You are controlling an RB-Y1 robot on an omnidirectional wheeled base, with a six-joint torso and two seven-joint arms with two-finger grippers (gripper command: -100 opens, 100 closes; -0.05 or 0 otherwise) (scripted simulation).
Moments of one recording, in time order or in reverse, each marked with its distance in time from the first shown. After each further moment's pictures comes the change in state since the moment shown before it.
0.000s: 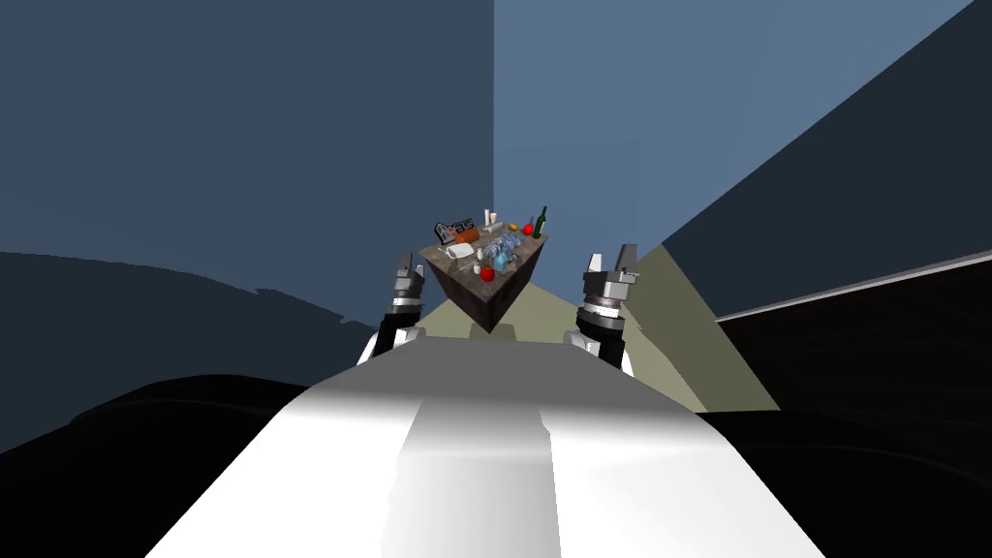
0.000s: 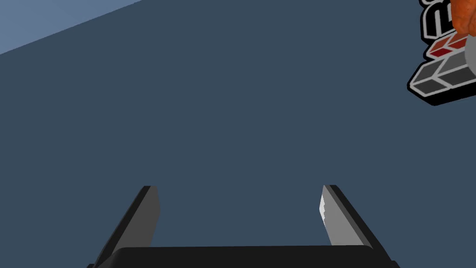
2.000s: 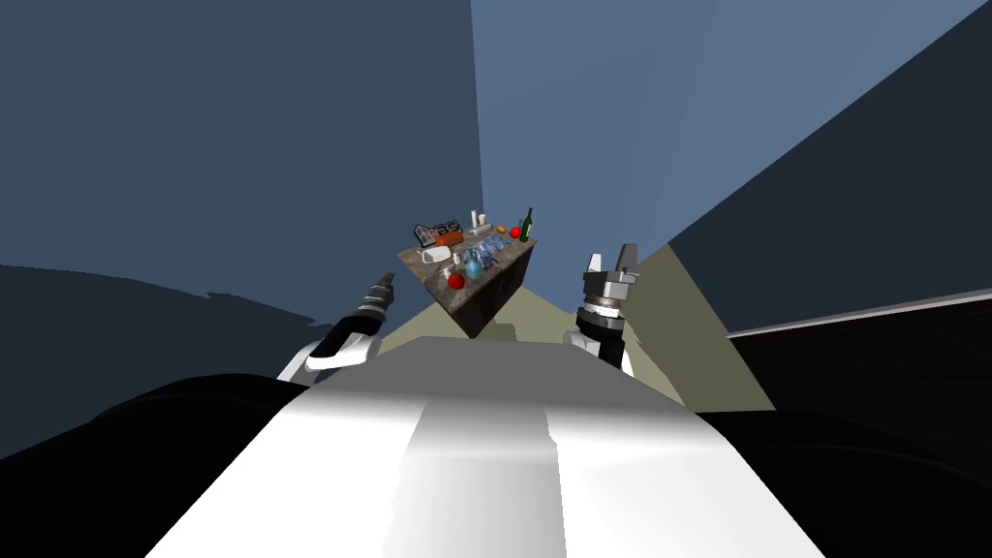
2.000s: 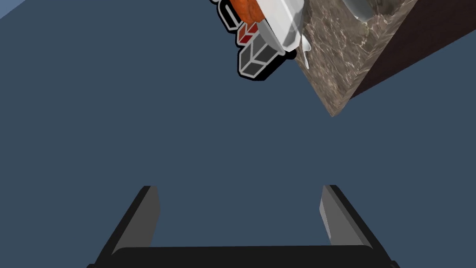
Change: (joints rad) left arm 0.117 0.269 0.273 0.046 0.150 0.493 -0.049; right arm 0.000 0.000 0.000 0.000 0.000 0.000 0.000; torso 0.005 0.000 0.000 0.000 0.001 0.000
